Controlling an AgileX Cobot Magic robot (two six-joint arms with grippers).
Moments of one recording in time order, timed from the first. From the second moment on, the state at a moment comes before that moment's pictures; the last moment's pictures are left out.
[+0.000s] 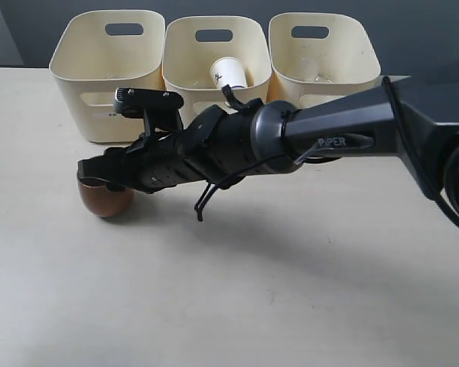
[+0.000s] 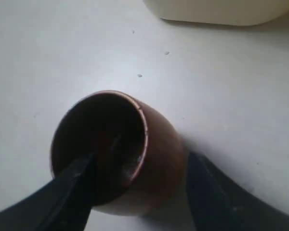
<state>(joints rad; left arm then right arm) -0.04 0.00 0.00 0.05 0.23 0.12 0.86 2.15 -1.40 1.21 0.07 -0.67</state>
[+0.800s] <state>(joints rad) -0.04 0.00 0.00 0.05 0.23 0.12 0.86 2.19 -1.43 1.24 0.11 -0.67</state>
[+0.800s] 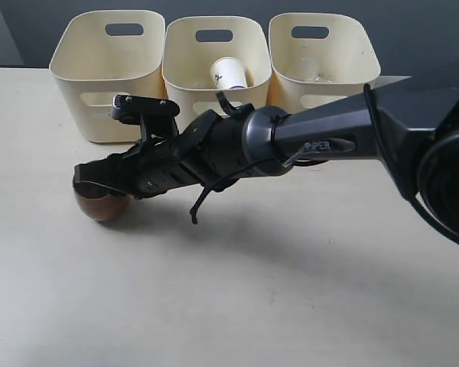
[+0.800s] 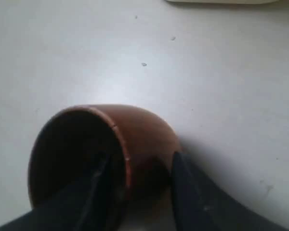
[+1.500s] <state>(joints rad) -0.04 0.00 0.00 0.05 0.23 0.12 0.86 1.99 -1.44 1.18 -0.14 -0.67</state>
